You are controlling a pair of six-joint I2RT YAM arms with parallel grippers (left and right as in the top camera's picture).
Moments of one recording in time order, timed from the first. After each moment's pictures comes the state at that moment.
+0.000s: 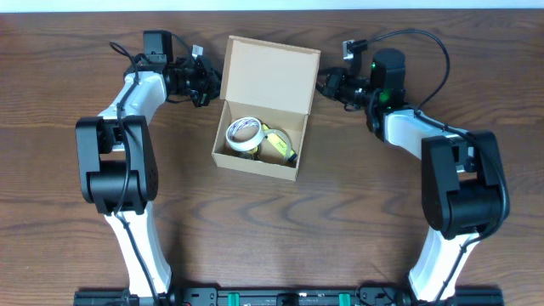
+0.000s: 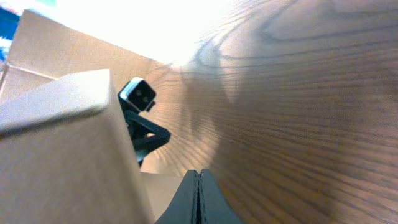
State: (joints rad) left arm 0.01 2.21 1.58 -0.44 0.99 -0.79; right arm 0.15 2.04 1.14 0.49 -0.84 0.81
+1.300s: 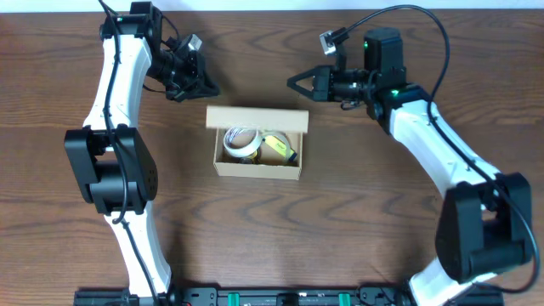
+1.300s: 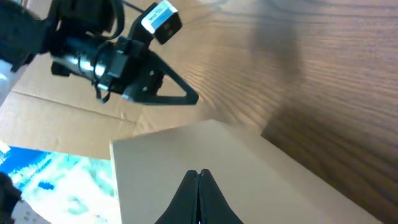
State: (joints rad) left arm 0.02 2.21 2.03 -1.36 0.70 -0.14; right arm 0.24 1.78 1.28 -0.13 -0.94 0.53
